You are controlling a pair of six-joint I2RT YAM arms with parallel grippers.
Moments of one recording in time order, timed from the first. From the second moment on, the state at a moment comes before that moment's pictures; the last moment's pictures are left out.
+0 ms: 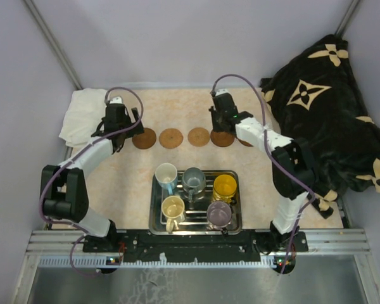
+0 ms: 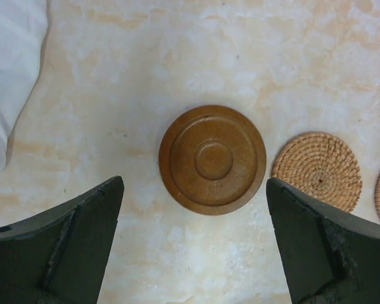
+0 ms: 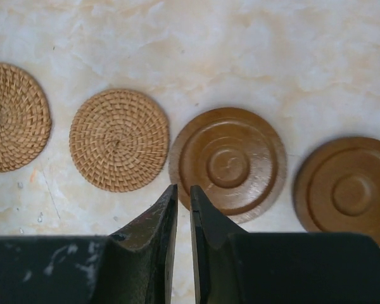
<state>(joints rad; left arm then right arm) -0.17 1.56 1.03 -0.08 -0.21 -0.35 0.48 1.80 1.38 -0.32 0.17 0.20</state>
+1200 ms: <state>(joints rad) -0.17 1.39 0.88 -0.14 -0.27 -0.40 0.56 2.14 1.60 -0.32 0.11 0.14</state>
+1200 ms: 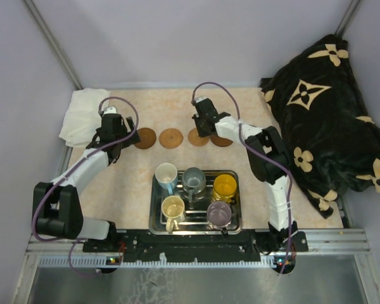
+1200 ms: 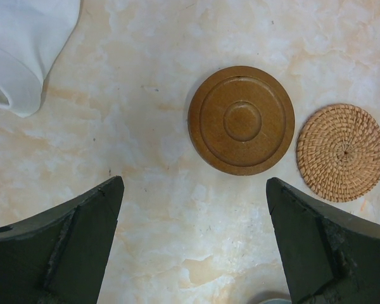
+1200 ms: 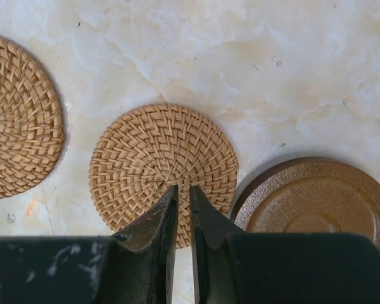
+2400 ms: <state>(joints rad) -0.17 1.39 0.87 -0.14 -0.27 -0.40 0.60 2.17 1.61 -0.32 0.15 0.13</state>
